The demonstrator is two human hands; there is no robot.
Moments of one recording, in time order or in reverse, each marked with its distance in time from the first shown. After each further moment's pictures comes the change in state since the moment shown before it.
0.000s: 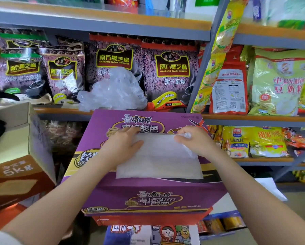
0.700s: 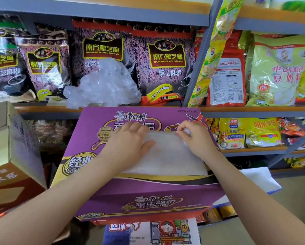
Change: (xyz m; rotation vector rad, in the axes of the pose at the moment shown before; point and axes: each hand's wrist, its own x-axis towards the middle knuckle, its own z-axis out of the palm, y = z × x) left_hand 0.010 0.022 0.003 0.217 -0.041 0.199; right_hand 0.008 0.020 0.015 -0.068 0.224 -0.104
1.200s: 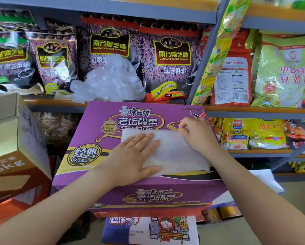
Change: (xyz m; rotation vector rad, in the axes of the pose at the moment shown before) left_hand -0.034 0.002 0.023 0.095 -0.176 0.185; right_hand 0.003 -0.013 -0.009 -0.343 -0.136 0.052
